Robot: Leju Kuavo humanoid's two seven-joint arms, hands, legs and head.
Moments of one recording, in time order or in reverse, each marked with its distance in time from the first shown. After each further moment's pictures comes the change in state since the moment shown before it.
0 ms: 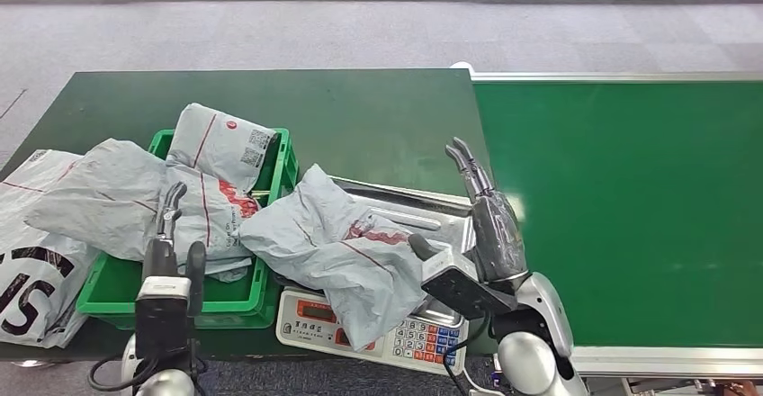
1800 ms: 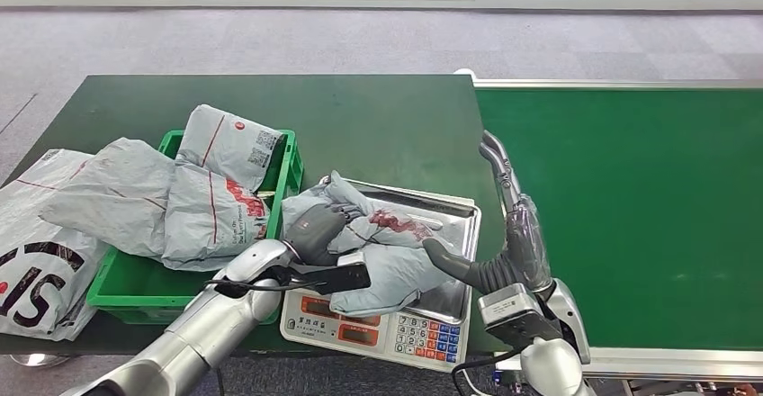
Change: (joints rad) left arm -0.674 0.184 -0.636 0.935 -0.175 -0.220 0.019; right arm 0.030 0.024 -0.079 -0.036 -0.215 0.028 -0.260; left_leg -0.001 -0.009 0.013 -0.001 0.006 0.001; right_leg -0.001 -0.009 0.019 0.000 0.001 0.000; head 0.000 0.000
